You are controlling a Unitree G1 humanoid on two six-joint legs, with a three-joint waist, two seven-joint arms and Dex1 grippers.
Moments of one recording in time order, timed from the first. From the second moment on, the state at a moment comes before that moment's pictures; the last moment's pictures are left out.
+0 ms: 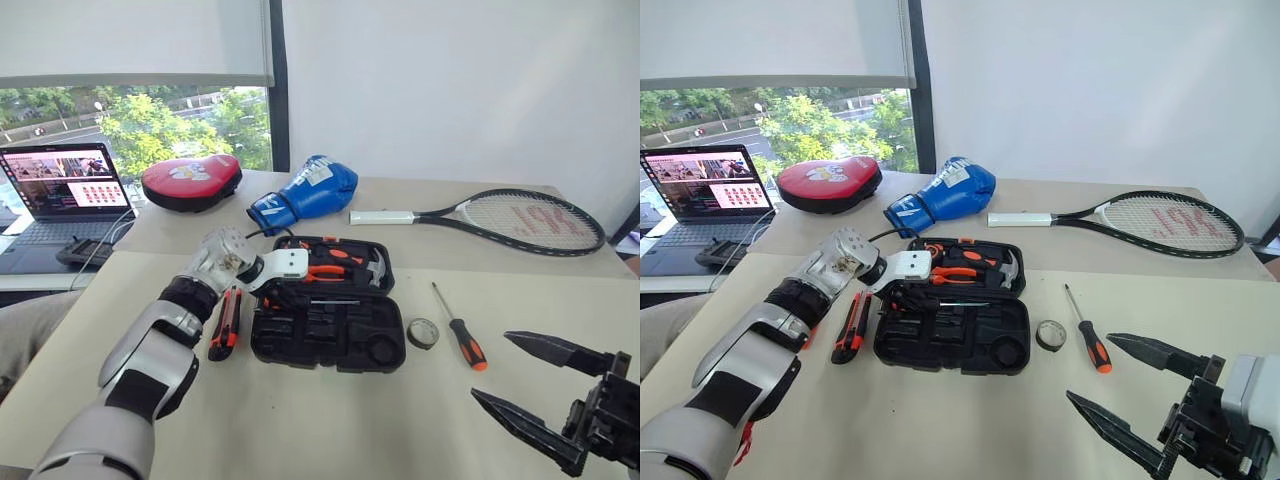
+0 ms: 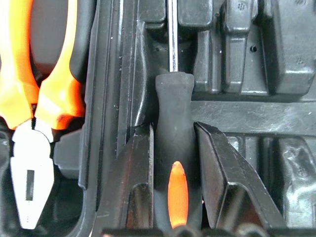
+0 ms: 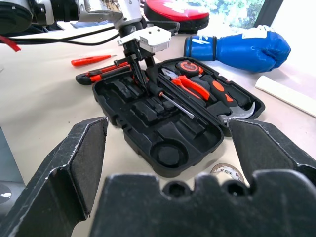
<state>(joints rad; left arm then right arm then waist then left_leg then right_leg) -1.16 0.47 -0.50 0.89 0.22 0.01 -1.36 0.70 -0.71 -0.91 -0.97 1.01 0.38 0.82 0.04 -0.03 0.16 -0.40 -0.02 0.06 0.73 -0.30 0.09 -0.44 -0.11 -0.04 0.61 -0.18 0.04</state>
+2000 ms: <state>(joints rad) -0.50 0.48 0.07 -0.21 -0.54 0.80 -0.91 0.40 -1.00 -0.52 -0.85 0.77 0.72 0.37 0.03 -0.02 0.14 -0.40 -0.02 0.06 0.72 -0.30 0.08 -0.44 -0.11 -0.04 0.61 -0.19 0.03</state>
